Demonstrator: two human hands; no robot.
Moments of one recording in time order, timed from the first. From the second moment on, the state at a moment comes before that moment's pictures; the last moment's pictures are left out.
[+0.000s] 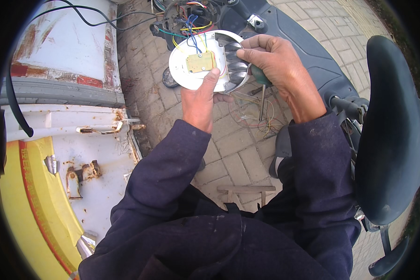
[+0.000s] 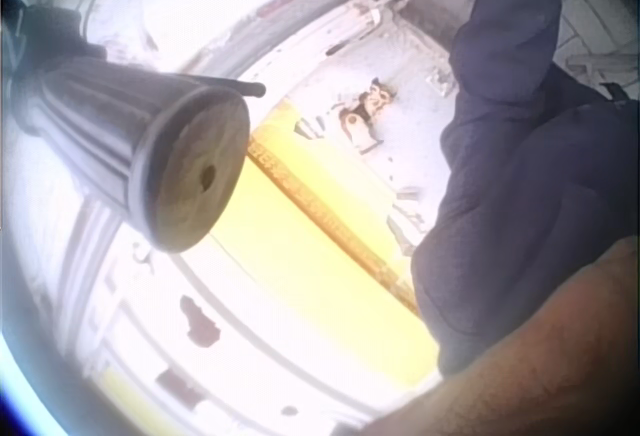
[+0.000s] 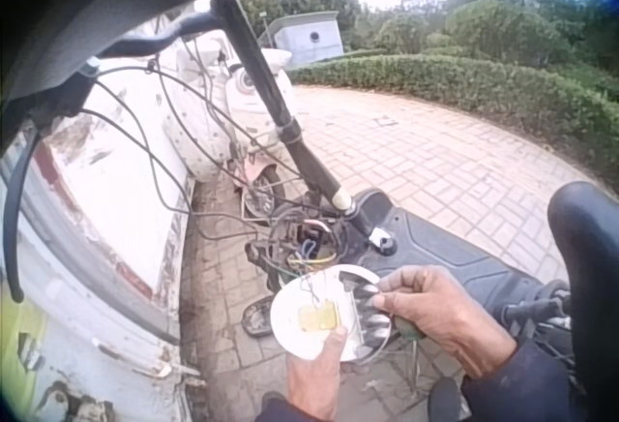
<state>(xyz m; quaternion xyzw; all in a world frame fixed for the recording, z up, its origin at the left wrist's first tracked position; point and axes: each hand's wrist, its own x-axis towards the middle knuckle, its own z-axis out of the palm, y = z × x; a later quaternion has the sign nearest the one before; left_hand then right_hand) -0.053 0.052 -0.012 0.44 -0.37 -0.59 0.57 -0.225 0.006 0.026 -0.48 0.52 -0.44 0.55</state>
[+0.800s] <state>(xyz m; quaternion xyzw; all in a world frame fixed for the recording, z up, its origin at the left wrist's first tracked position) -0.052 0.050 -0.010 0.43 -0.39 -0.61 0.54 -0.228 0.005 0.025 -0.48 0.51 -0.44 0.56</state>
